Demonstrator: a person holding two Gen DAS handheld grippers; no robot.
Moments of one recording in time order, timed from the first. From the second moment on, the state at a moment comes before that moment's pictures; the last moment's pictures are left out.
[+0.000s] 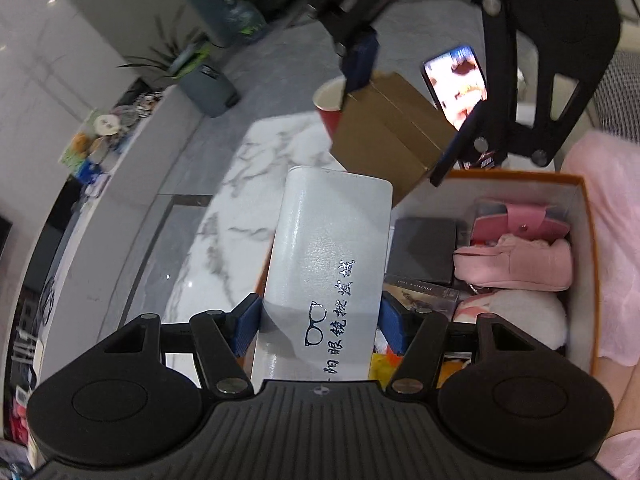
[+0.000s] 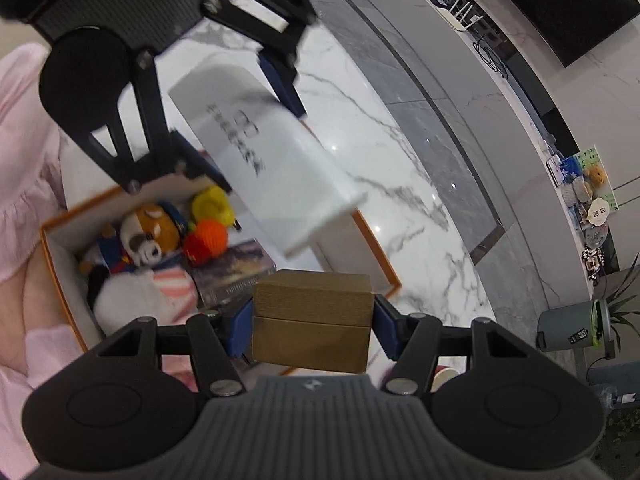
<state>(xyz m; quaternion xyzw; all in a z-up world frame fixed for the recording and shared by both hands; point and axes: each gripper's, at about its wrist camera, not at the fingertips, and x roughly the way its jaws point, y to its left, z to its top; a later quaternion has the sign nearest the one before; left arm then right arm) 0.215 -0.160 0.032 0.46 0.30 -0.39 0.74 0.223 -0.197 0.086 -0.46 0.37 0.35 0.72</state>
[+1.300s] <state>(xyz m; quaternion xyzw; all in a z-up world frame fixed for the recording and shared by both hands) 0.285 -0.169 -0.081 0.55 0.34 -0.42 0.64 0.289 -0.163 -0.034 -0.59 0.42 0.38 0.57</state>
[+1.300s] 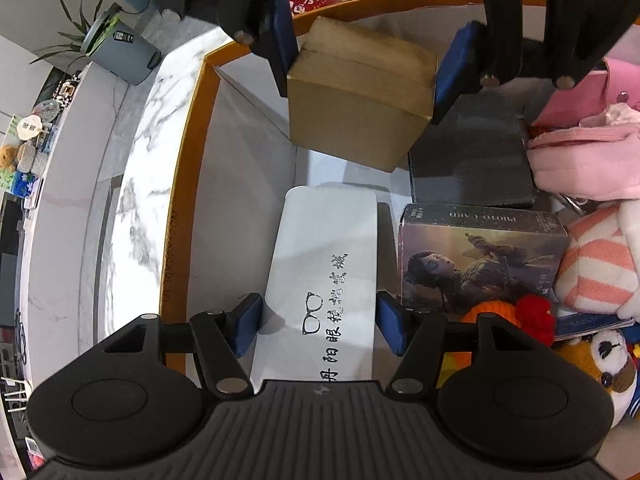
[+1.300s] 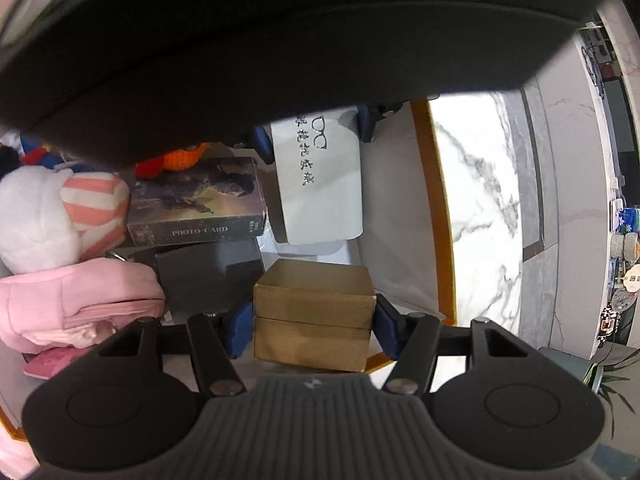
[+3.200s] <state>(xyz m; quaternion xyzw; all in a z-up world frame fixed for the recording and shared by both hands) 0.185 -0.114 0.036 0.47 0.29 -0.35 0.76 0.229 -0.159 0.069 -0.57 0.39 0.35 0.63</state>
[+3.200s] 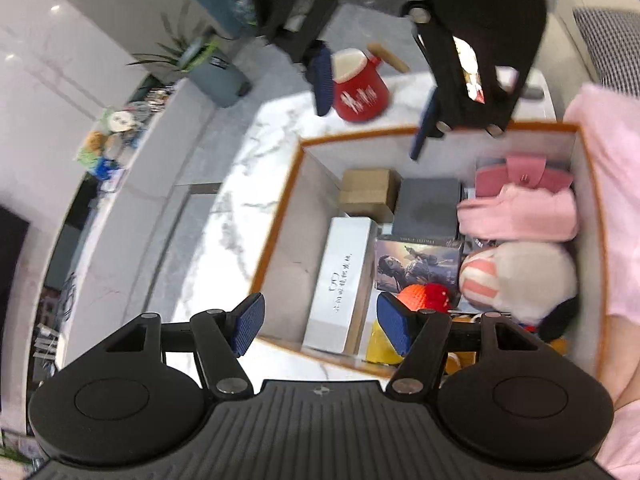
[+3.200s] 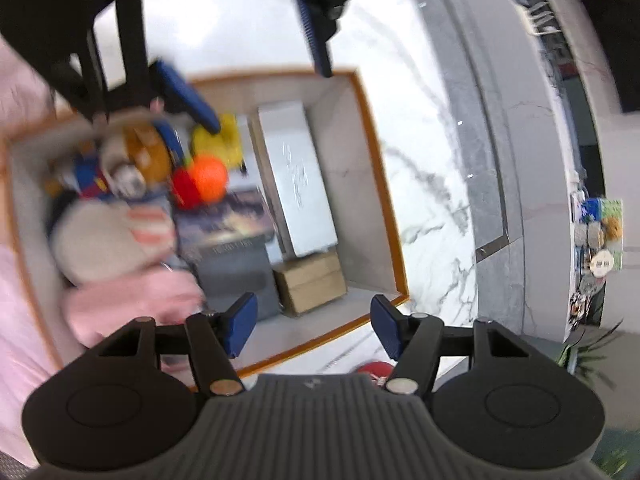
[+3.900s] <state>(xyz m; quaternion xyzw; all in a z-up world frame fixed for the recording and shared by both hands) 0.044 -0.020 0.140 0.11 0.14 -0.16 0.97 0.065 -0.218 0.165 -0.16 0.24 0.22 0.93</state>
